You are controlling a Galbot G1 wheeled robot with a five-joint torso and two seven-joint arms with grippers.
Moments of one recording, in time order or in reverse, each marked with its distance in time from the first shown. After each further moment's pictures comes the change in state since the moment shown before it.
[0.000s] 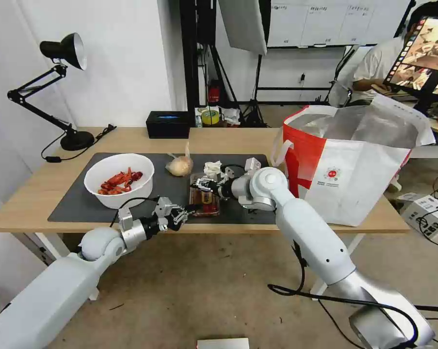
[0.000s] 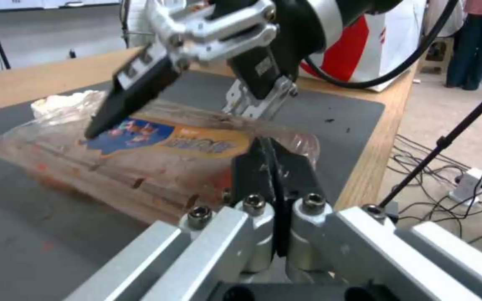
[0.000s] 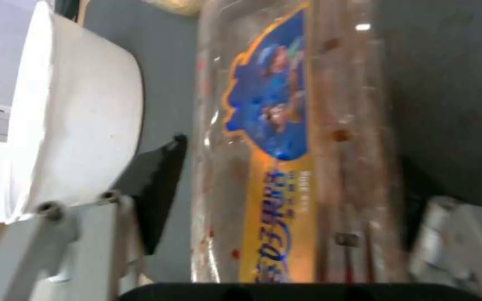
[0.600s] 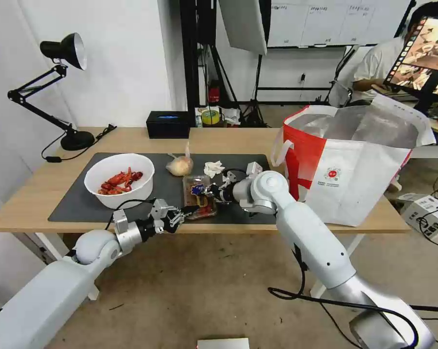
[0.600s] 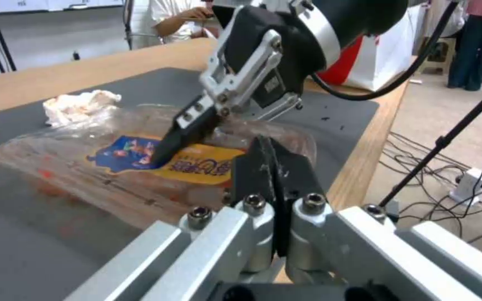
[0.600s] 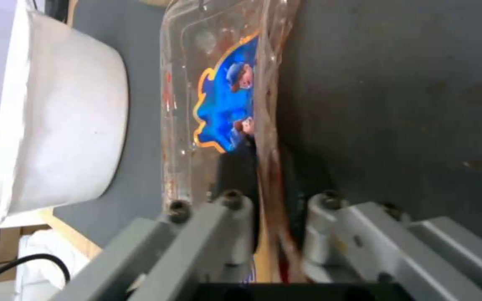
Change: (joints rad) left arm 0.042 0.031 -0.032 -0.033 -0.016 -0.011 0.002; right arm -0.045 -0.003 0.034 0.018 -0.001 0.001 0.013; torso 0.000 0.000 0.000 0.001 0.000
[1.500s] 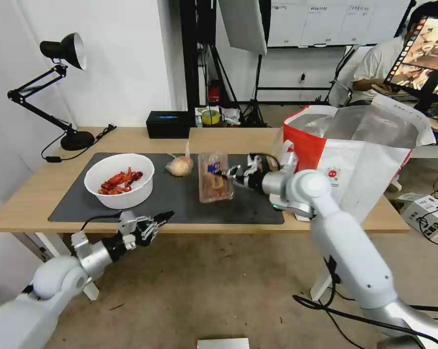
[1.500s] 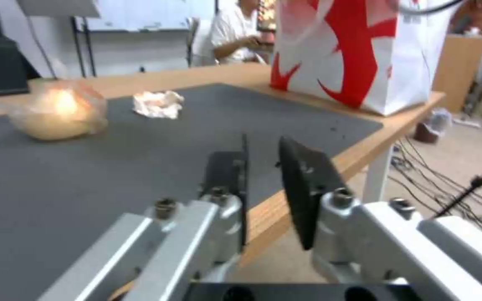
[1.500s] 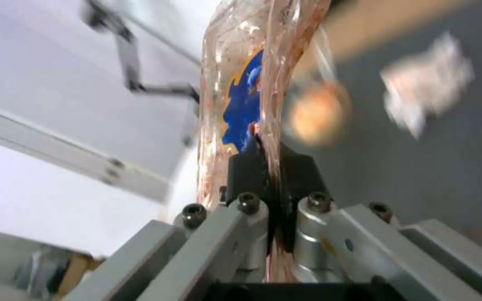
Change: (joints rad) left arm 0.484 -0.060 -0.449 -0.223 0.004 -0.037 -0.009; right arm -0.107 -0.158 0.239 0.388 -0.052 0.104 -0.213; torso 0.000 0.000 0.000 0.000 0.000
